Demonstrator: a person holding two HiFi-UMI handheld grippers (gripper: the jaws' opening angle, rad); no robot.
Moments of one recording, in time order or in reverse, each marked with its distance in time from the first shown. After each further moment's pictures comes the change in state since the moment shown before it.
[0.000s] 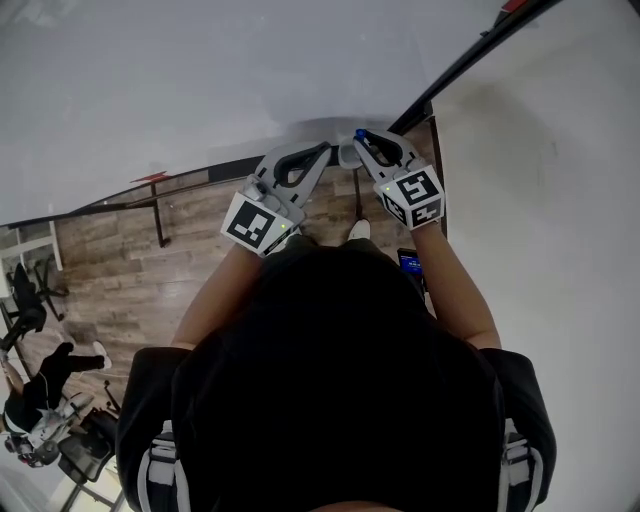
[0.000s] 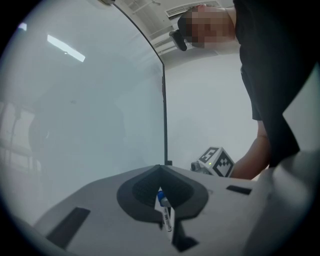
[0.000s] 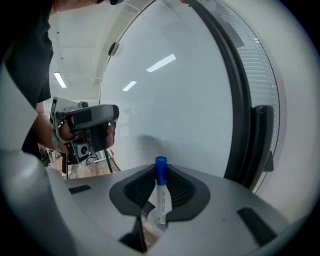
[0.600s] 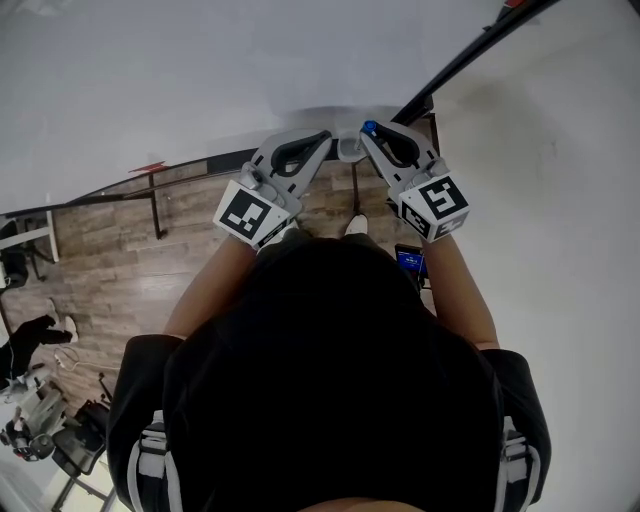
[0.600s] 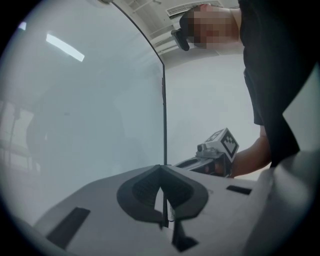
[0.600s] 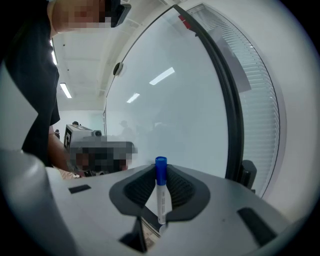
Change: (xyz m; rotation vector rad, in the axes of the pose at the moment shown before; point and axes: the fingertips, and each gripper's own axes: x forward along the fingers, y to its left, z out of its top) left arm 0.000 -0.006 0.011 -0.004 0.017 -0.005; right arm -0.046 0.017 0.060 0.022 -0.135 0.050
